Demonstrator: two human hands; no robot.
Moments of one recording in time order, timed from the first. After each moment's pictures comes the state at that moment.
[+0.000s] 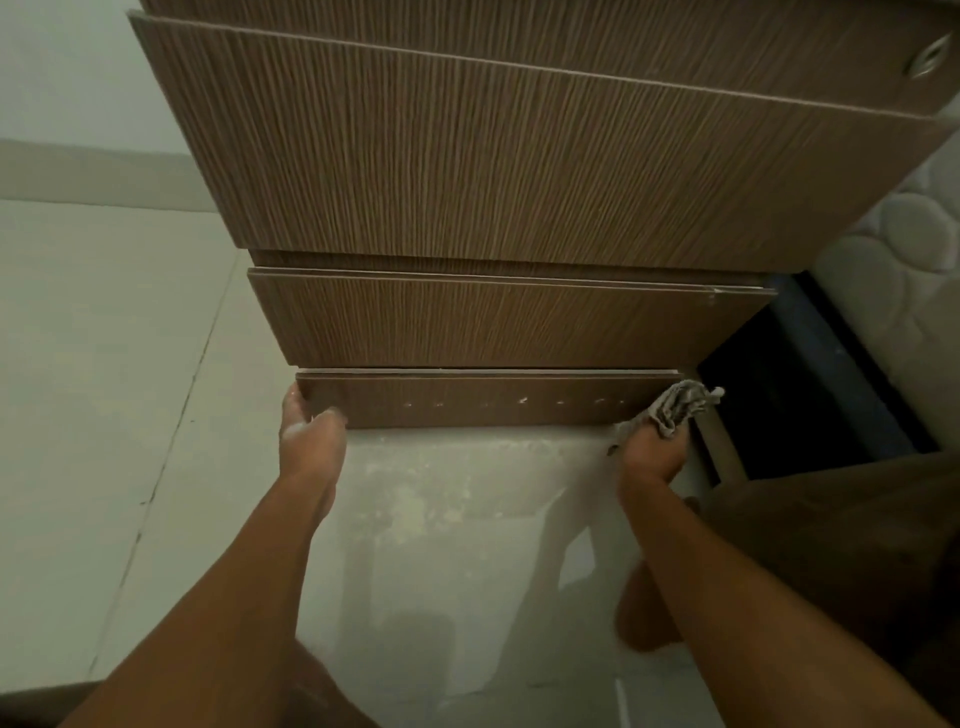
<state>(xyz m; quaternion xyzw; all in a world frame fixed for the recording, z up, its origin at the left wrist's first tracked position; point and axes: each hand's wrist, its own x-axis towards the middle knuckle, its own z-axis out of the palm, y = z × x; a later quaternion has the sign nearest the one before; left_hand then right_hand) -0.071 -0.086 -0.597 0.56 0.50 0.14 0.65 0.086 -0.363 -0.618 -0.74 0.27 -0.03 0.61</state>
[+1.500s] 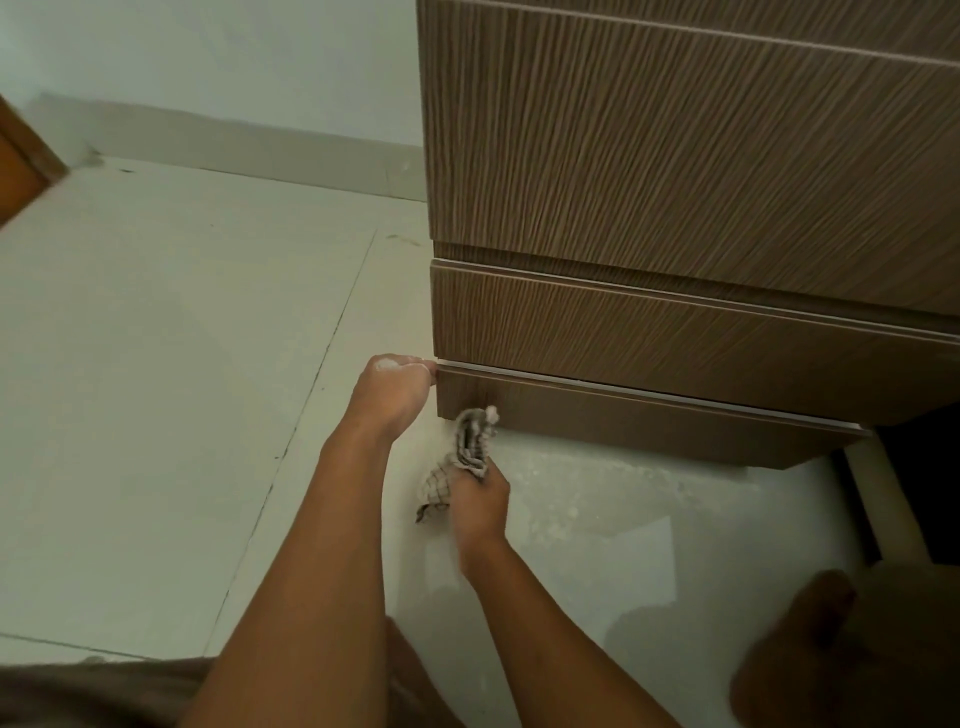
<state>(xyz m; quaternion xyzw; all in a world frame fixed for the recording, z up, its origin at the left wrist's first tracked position) -0.084 -0.019 -0.555 0.67 0.47 0.06 0.57 -0.087 -0.128 -0.668 -0.70 0.12 0.30 0.63</state>
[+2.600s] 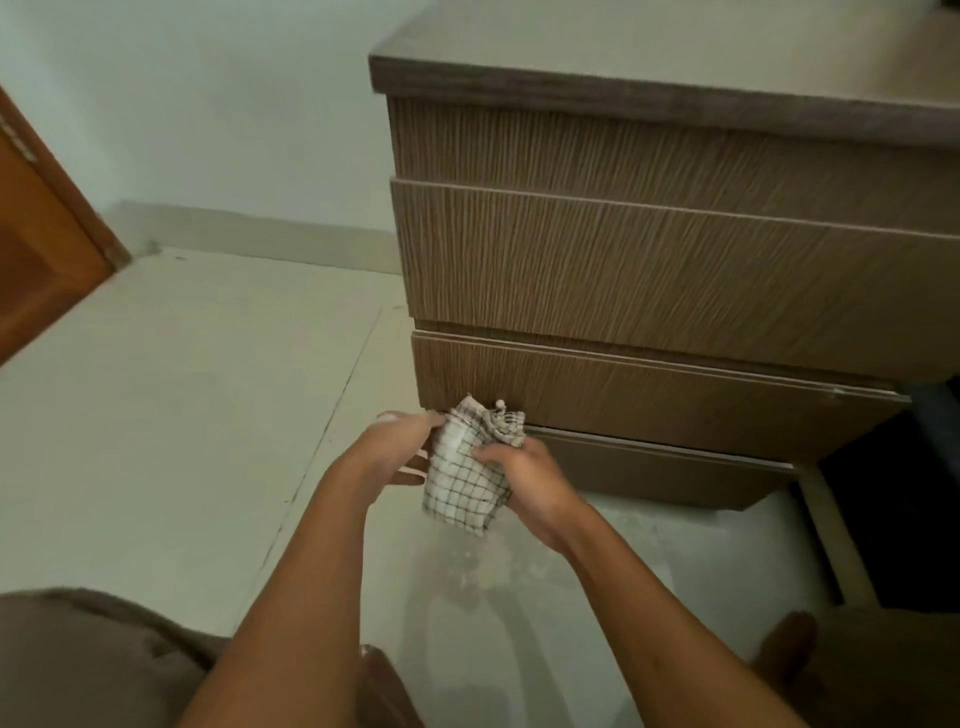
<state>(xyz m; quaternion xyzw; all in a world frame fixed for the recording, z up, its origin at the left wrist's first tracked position) -0.097 -0.052 -0.504 0.65 0.46 -0.03 0.61 -0.017 -0.191 -0.535 -0.64 -0.09 0.45 0.62</state>
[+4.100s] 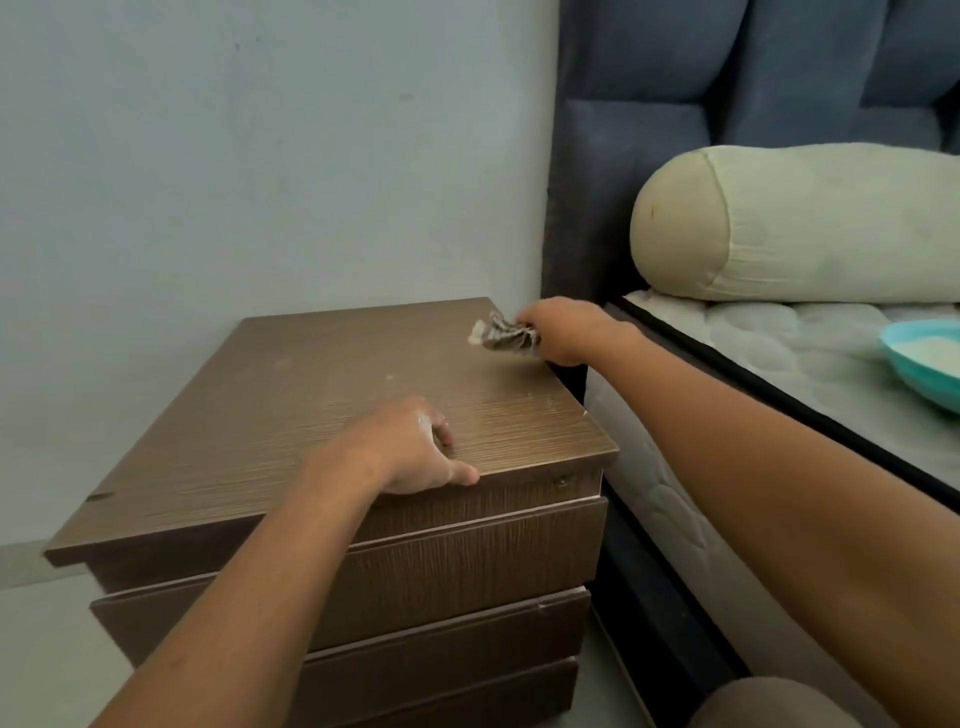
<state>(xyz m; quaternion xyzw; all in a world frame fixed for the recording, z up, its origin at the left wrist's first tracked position) 0.100 -0.207 -0.188 0.98 0.12 -0.04 0.16 0.297 -0.353 -0.160 -0.94 -0.33 -0.09 0.02</state>
